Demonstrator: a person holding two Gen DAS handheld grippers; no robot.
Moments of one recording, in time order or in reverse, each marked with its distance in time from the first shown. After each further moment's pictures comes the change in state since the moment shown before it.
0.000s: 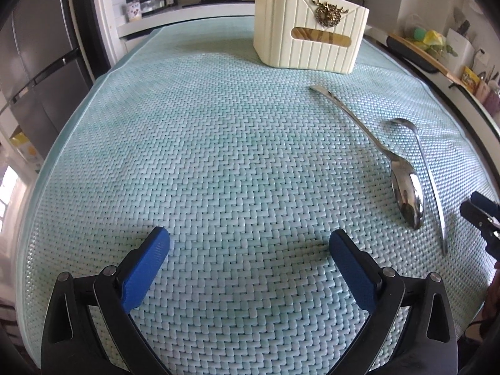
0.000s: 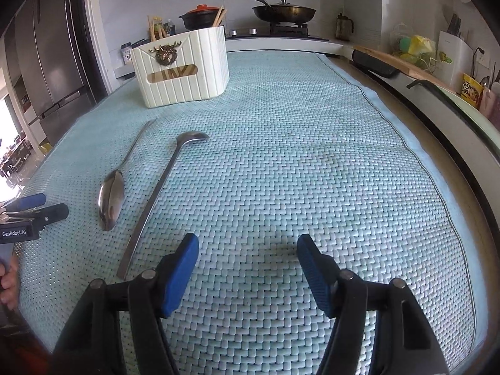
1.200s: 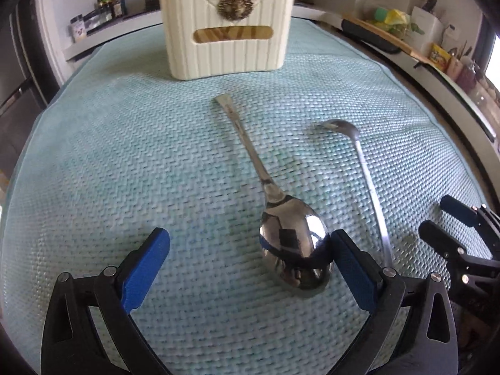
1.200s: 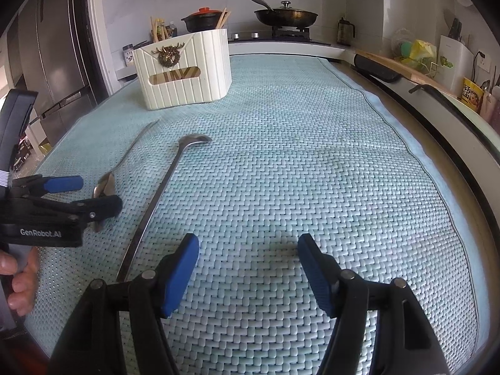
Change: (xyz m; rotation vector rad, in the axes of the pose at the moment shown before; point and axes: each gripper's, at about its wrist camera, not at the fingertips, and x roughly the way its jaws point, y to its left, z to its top) left arm 0.019 -0.076 0.034 0.105 0.019 -0.106; right arm 0.002 0.001 -0.002 -0.002 -0.022 0.000
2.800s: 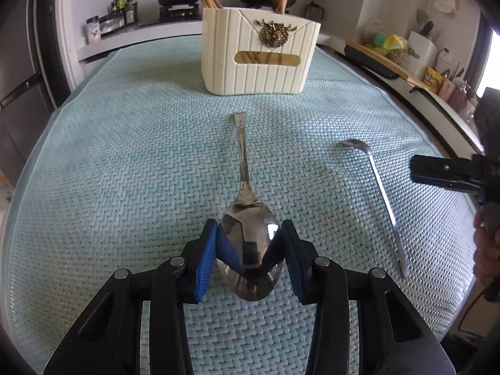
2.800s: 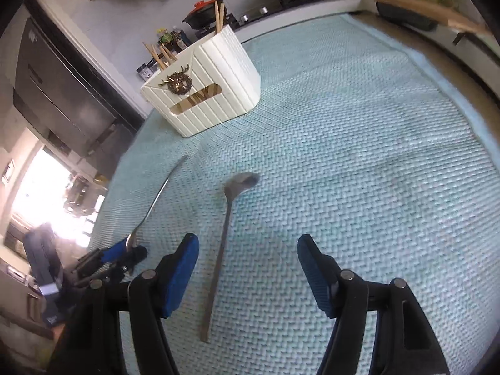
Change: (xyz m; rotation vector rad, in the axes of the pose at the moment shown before) left arm -0.033 0.049 -0.010 -0.027 -0.095 -0.067; right arm 0.041 -0.020 0.071 0.258 0.186 0.393
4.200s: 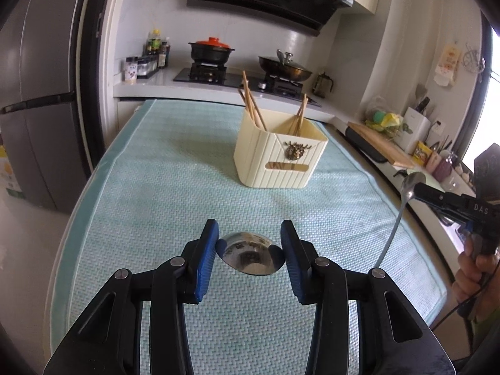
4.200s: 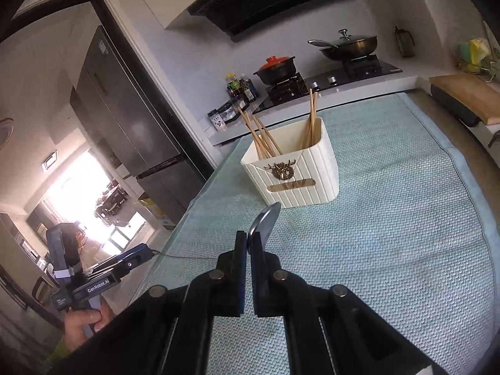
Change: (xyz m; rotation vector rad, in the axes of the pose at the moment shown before) left arm -0.112 0.043 0.044 -0.132 -0.249 -0.030; right arm -0.099 0.095 0.027 -0.200 -0.264 0.151
